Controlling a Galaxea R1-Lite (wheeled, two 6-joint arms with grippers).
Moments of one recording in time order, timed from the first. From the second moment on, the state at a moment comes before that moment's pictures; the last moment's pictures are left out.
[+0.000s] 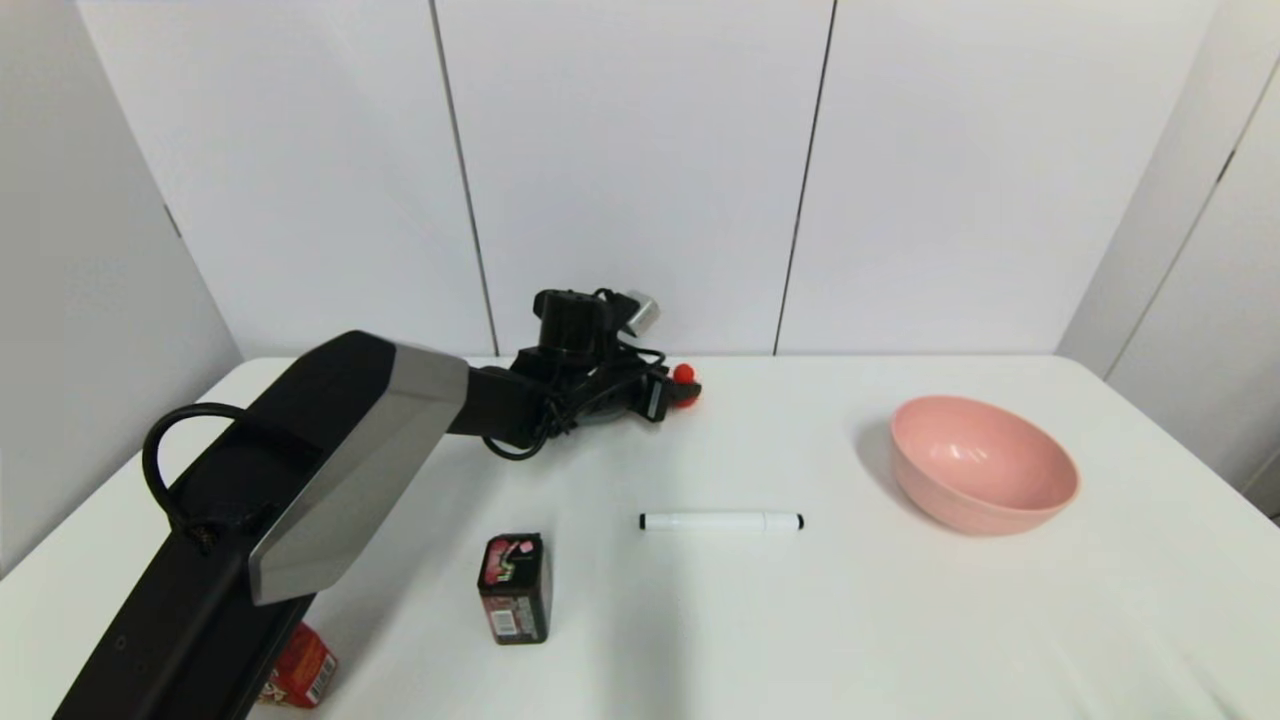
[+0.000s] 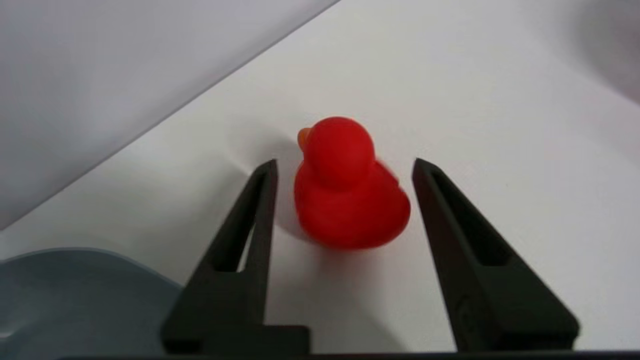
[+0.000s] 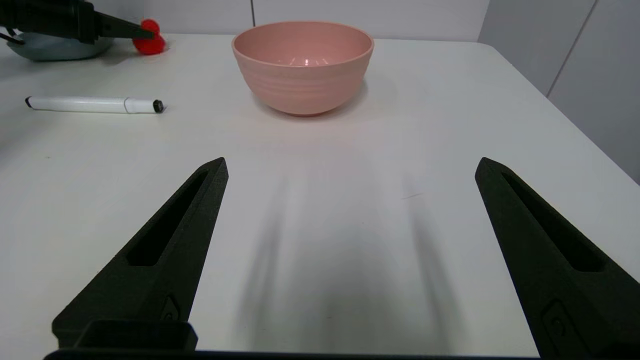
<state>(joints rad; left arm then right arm) -0.49 2.54 -1.85 -0.36 -0.44 0.08 0.00 0.00 0.00 -0.02 0.01 -0.03</state>
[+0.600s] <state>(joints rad) -0.49 2.44 -1.85 -0.28 -0.43 0.08 0.00 0.00 0.00 -0.02 0.01 -0.03</state>
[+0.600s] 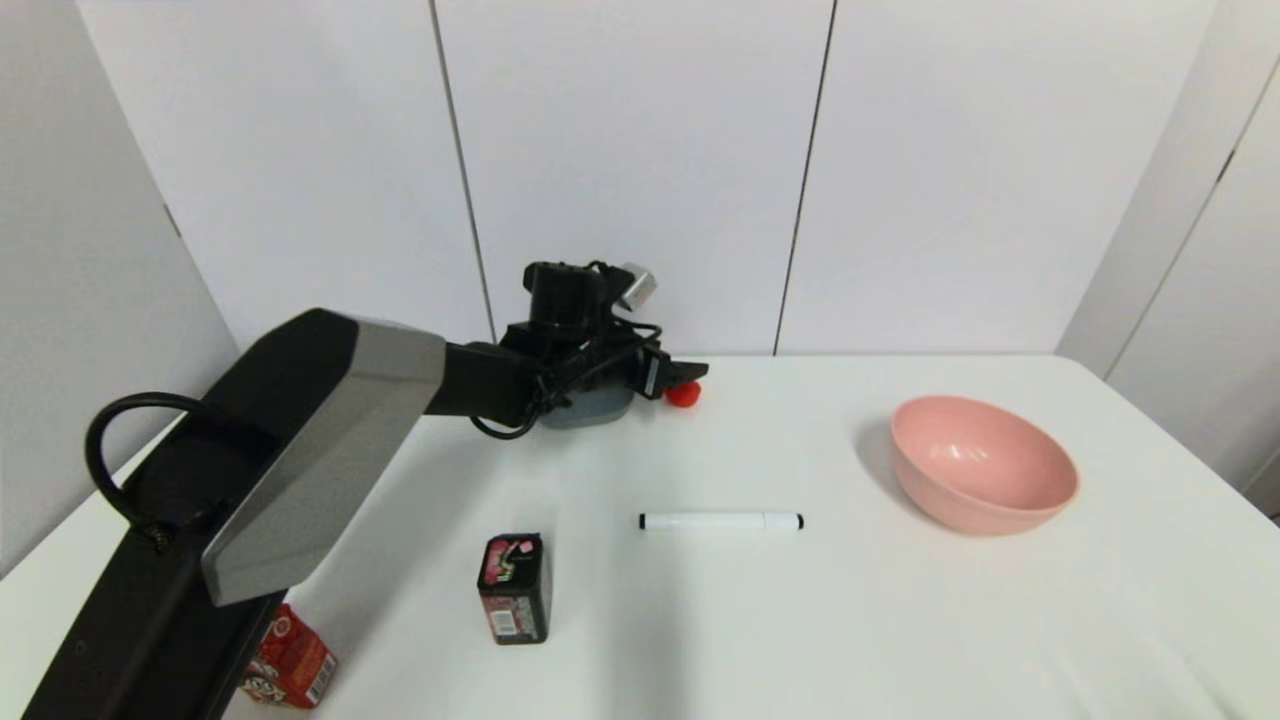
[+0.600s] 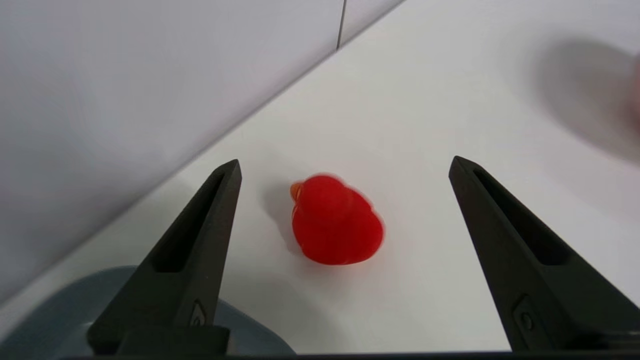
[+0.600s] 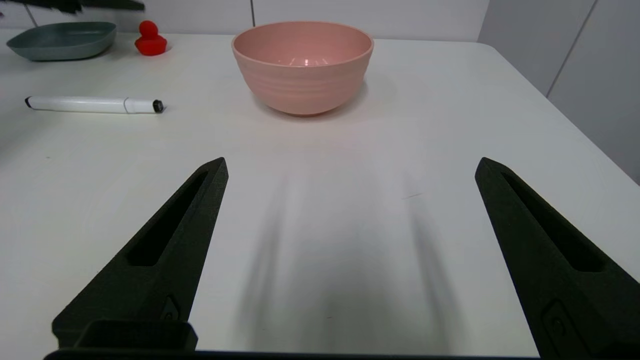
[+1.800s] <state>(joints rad) -0.15 1.43 -1.71 0.31 -0.22 0.22 0.00 0.00 0.00 -0.02 0.01 -0.03</state>
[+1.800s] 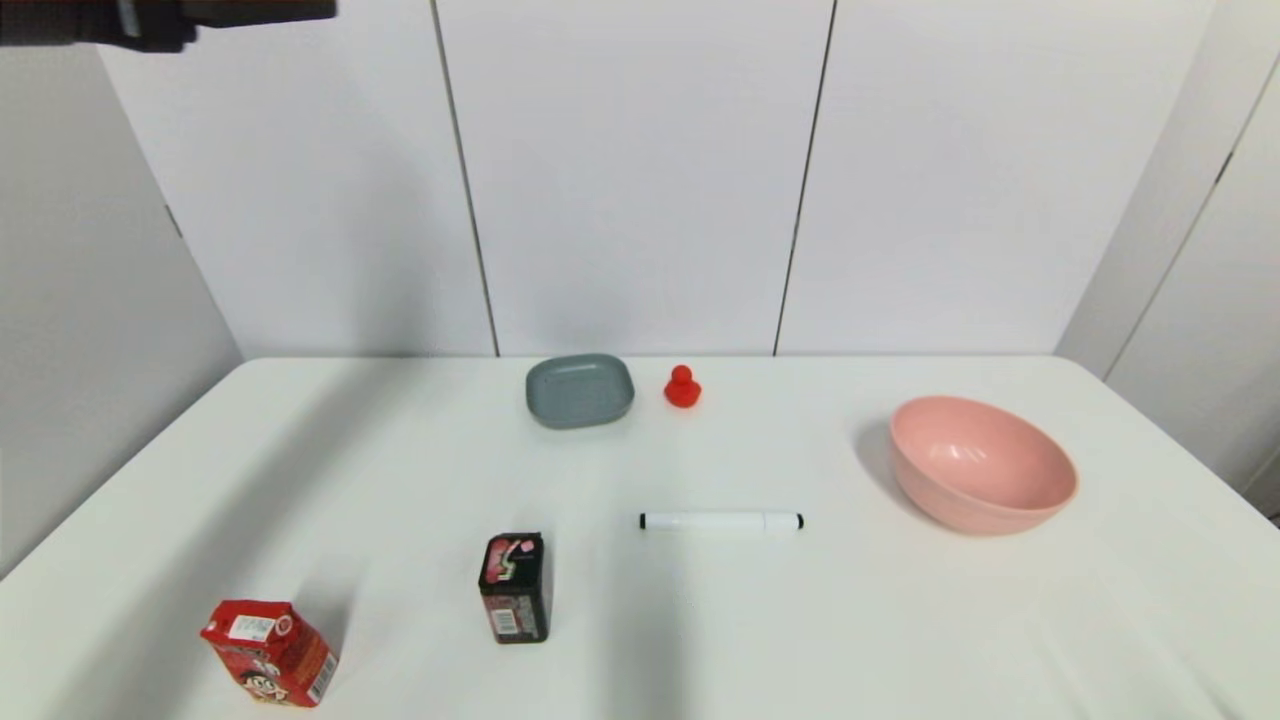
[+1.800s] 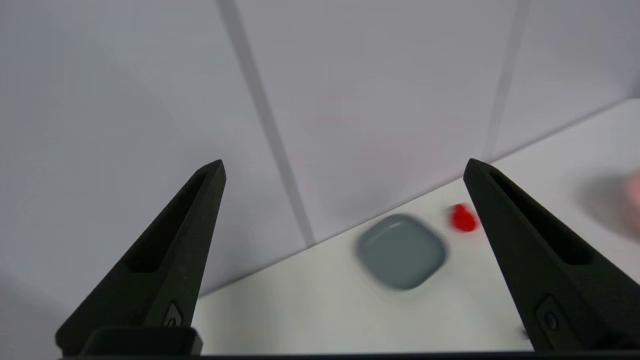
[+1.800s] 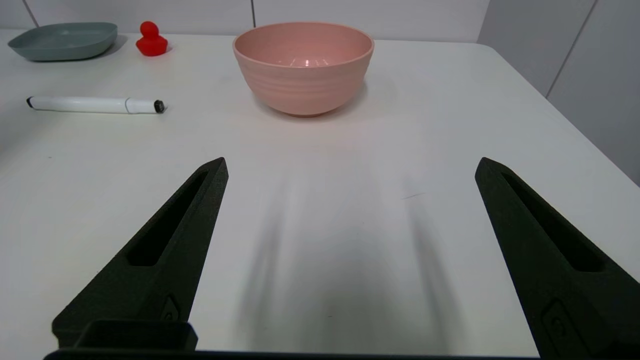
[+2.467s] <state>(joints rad) -0.03 0.75 -0.83 0.23 0.01 0.26 0.00 0.00 0.00 -0.02 0.01 -0.03</state>
